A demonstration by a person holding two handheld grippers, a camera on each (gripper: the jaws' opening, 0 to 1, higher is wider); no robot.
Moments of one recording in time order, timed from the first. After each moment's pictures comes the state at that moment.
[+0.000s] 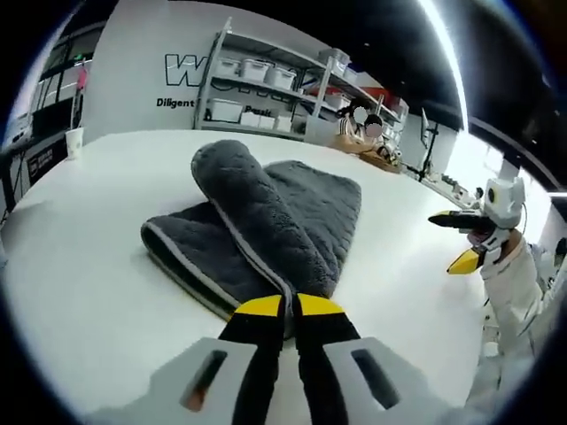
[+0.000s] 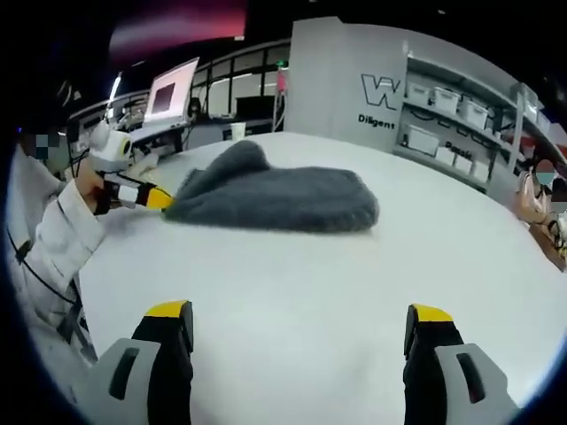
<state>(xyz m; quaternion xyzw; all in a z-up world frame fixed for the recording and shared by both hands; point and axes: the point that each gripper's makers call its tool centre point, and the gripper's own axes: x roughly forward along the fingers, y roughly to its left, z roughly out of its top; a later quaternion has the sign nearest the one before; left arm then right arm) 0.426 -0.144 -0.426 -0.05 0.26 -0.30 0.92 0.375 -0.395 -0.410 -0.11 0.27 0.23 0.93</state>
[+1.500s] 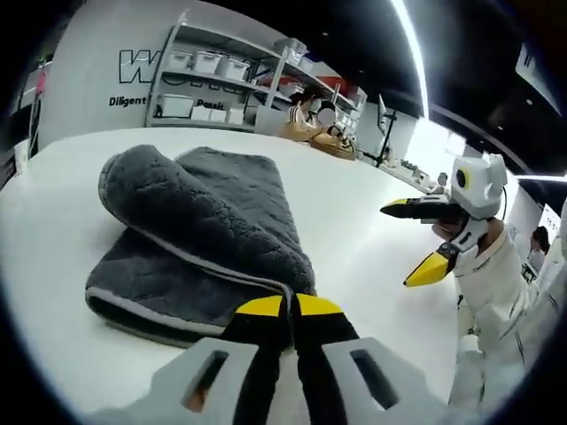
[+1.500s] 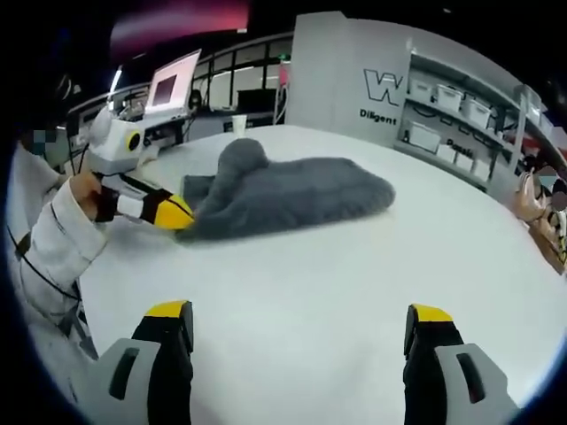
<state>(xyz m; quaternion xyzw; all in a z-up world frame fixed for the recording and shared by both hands) 0.401 -0.243 -0.426 -0.04 0.27 -0.40 0.87 0.369 -0.397 -0.415 -0.12 0.28 0.24 0.92</state>
